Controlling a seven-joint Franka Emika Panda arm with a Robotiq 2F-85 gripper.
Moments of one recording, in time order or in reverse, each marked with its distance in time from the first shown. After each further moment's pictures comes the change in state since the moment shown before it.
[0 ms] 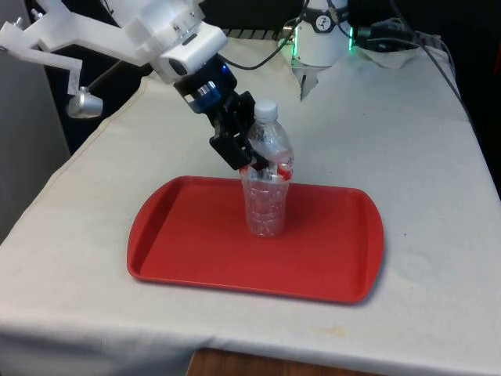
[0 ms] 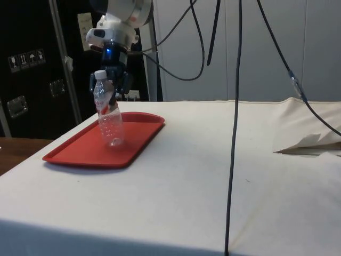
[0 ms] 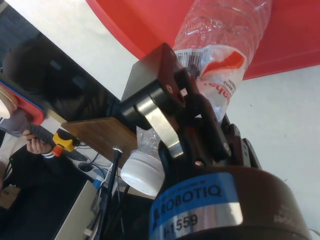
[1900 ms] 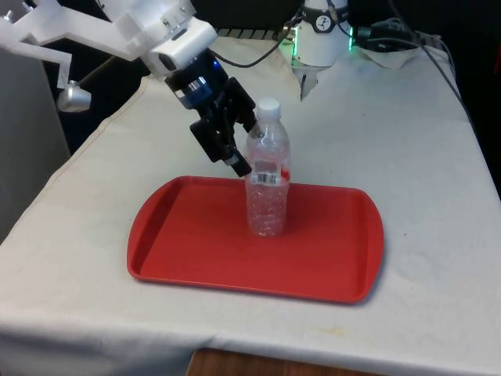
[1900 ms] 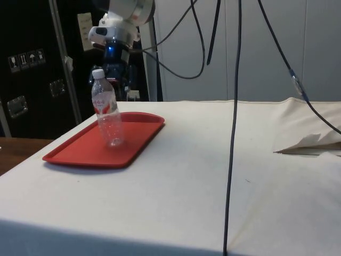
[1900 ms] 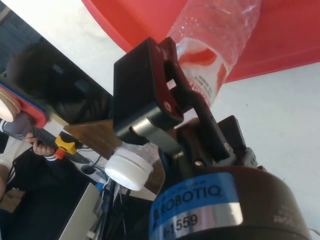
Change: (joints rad) arm -0.002 0.000 -0.025 0.002 0.011 -0.009 0.000
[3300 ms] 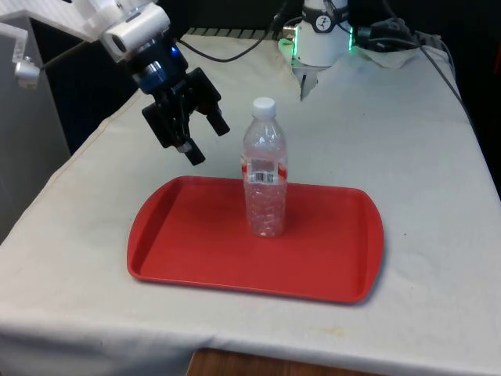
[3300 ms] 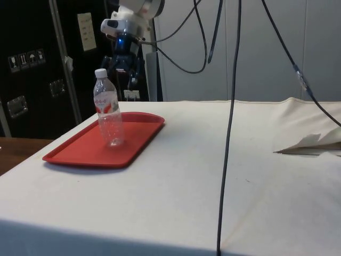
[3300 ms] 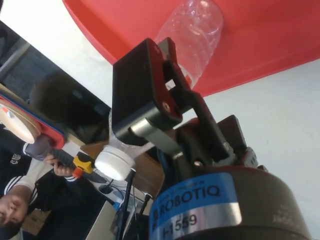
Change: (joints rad) arm -0.032 0.006 -0.077 0.011 0.052 0.000 -0.011
